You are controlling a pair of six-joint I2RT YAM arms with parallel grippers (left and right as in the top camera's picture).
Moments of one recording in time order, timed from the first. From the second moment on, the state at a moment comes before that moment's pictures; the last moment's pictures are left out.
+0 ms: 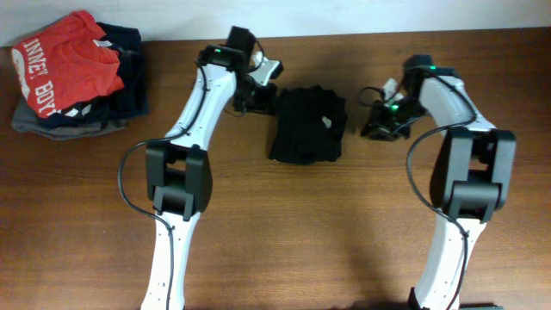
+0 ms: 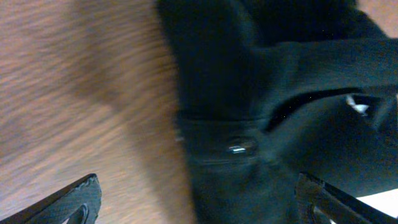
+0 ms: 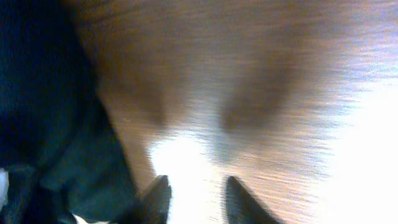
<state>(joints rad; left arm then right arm) -0.29 2.57 2.41 -1.18 0.51 0.07 -0.12 2.30 1.79 -1.08 -0.48 0.13</state>
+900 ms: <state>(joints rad) -0.28 2.71 2.41 -1.20 0.96 0.18 -0.16 2.30 1.80 -1.15 -0.48 0.07</state>
